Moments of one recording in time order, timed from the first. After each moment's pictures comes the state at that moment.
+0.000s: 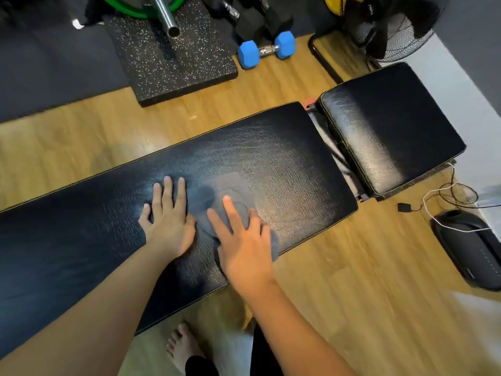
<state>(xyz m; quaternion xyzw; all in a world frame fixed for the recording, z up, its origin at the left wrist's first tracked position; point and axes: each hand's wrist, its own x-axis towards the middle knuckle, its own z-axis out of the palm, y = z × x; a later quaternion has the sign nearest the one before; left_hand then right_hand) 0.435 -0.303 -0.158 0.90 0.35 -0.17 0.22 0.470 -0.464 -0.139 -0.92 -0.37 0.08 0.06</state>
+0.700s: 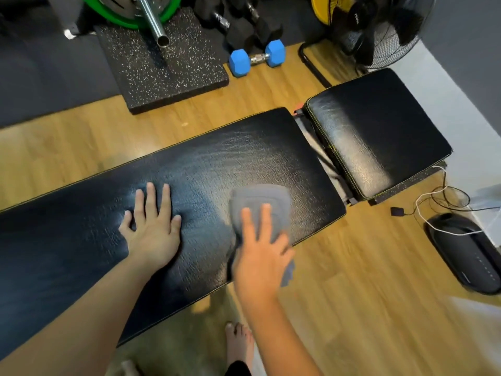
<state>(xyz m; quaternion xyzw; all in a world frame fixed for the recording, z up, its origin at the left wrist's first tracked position) 0.435 -0.310 -0.164 0.90 0.36 -0.15 0.19 0.478 -0.498 -0.144 -0.98 -0.15 0.03 0.08</state>
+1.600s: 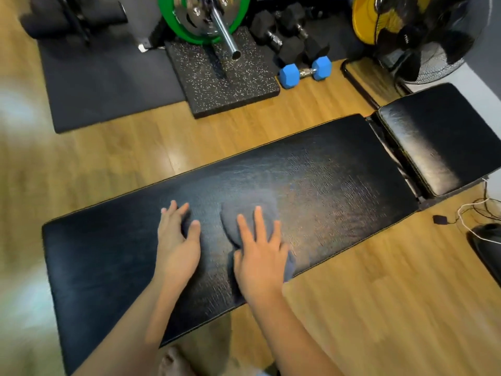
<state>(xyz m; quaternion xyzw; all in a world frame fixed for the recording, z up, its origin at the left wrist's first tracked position) 0.280 -0.200 -0.112 0.75 0.45 0.03 0.49 0.337 -0.345 -0.140 -0.96 -0.25 0.08 0.08</state>
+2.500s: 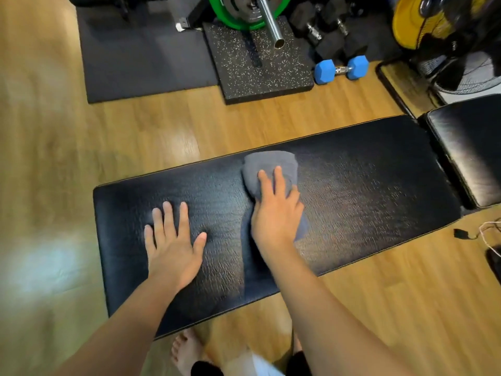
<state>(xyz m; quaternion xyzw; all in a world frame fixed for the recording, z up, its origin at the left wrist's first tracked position) 0.179 -0.144 -0.168 0.87 0.41 -0.16 0.22 0.344 -0.253 -0.148 -0.97 -0.22 0.05 0.08</state>
